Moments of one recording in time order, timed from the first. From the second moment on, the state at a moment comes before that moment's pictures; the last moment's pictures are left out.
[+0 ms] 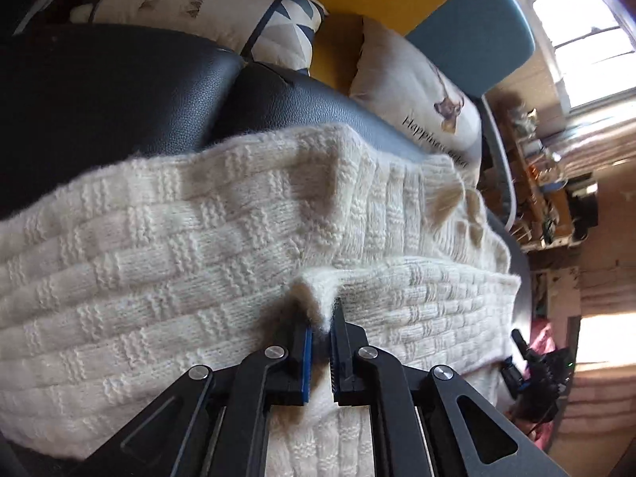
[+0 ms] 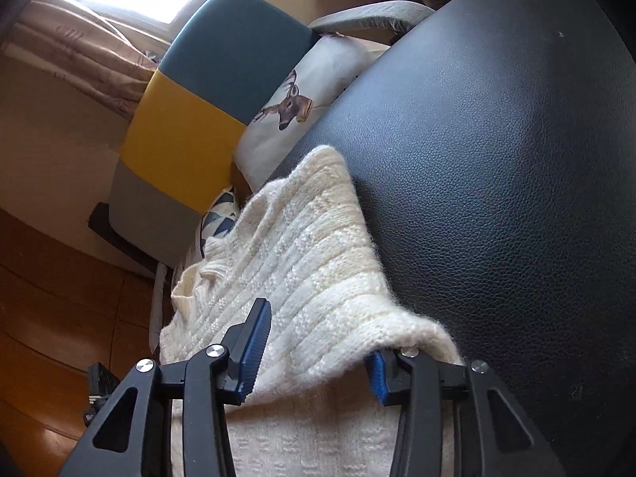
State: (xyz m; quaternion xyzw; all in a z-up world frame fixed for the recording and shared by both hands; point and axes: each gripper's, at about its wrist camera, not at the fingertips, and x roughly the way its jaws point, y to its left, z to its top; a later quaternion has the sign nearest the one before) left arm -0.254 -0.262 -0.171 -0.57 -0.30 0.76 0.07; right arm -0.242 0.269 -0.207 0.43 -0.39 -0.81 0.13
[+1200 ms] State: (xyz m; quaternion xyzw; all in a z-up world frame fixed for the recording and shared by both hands) left arm -0.244 -0.192 -0.159 -0.50 -0.17 0.84 0.09; right arm -0.328 0.208 -0.186 0.47 0.00 -0.87 0.13
